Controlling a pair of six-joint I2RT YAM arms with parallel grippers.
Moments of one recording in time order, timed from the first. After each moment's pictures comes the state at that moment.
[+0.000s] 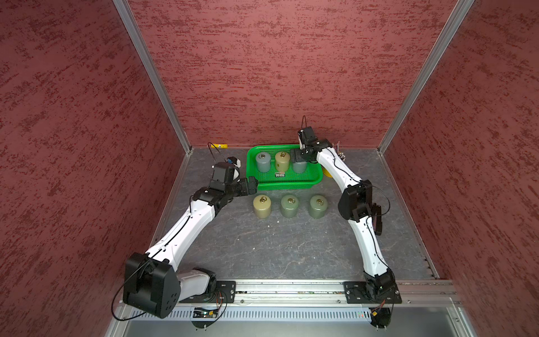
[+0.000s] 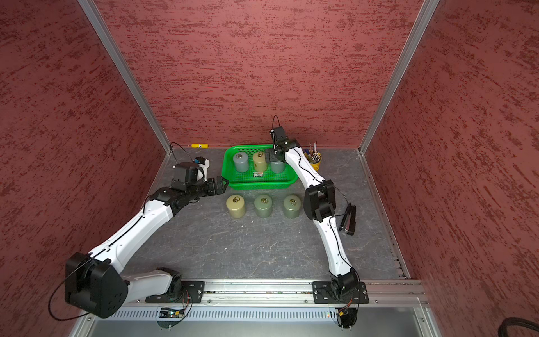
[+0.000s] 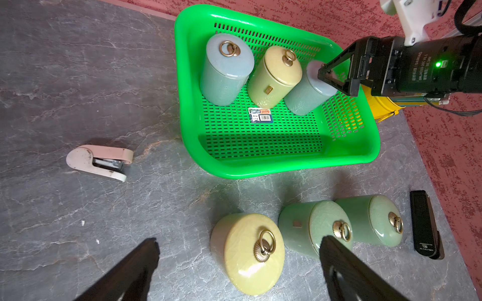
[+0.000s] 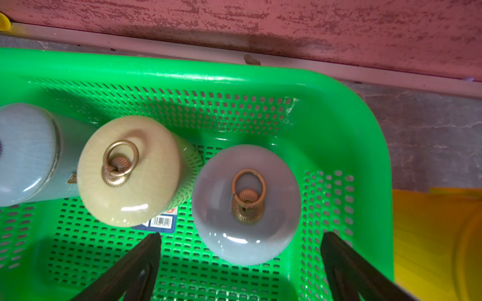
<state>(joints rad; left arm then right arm) -0.29 1.26 1.00 -0.44 0.12 -0.38 0.39 2.49 2.50 -0.92 0.12 0.22</state>
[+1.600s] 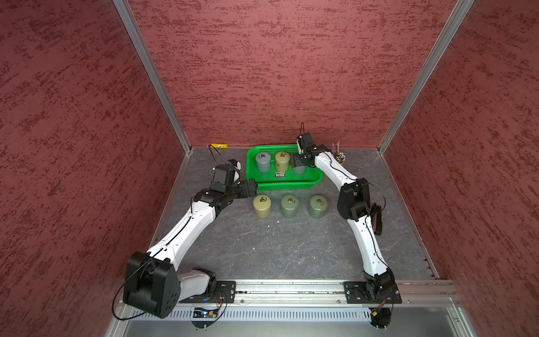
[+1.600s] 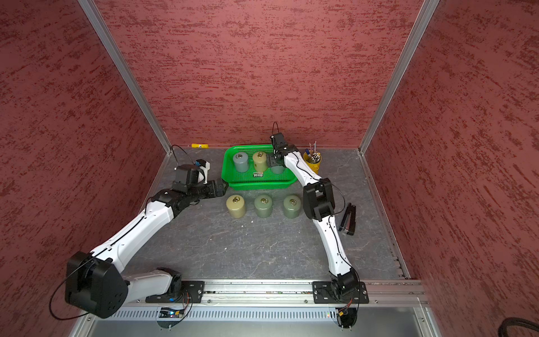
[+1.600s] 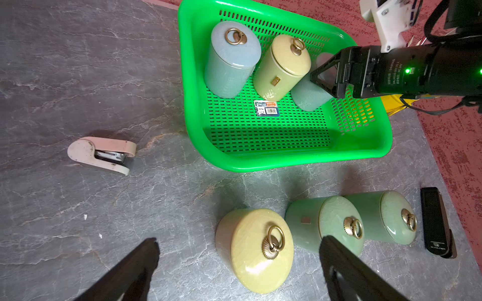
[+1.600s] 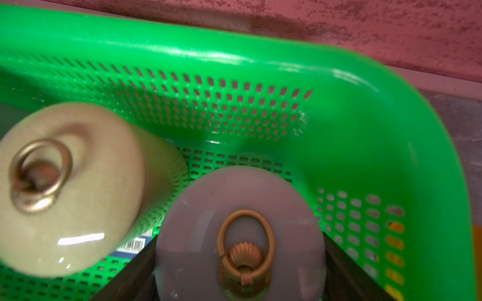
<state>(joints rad) -0.29 1.26 0.97 -0.43 0.11 -0.37 0.38 2.49 2.33 -0.77 0.09 0.18</state>
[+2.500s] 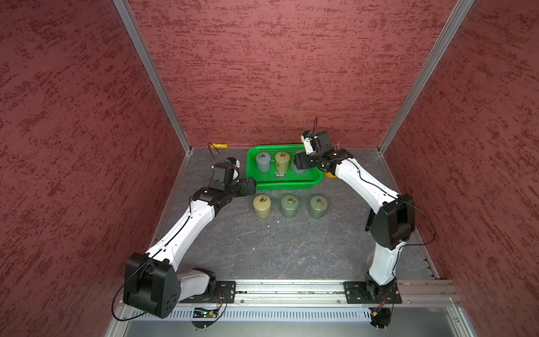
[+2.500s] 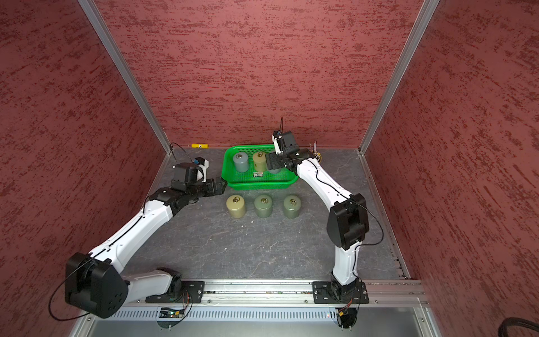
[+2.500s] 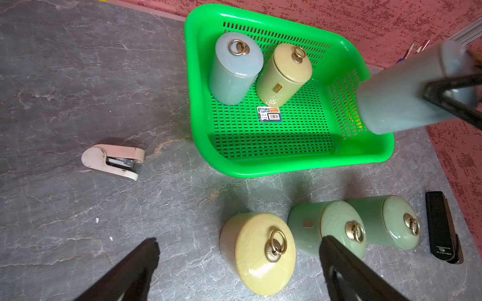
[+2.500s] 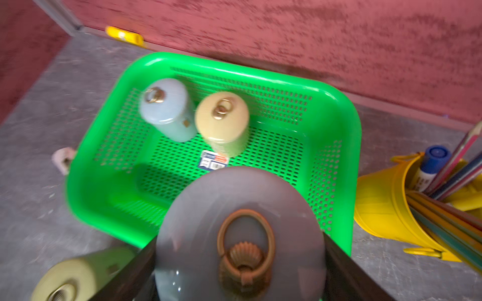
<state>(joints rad) -0.27 1.26 1.00 -0.45 0.10 -0.36 0.47 1.85 1.75 -0.62 -0.02 0.12</state>
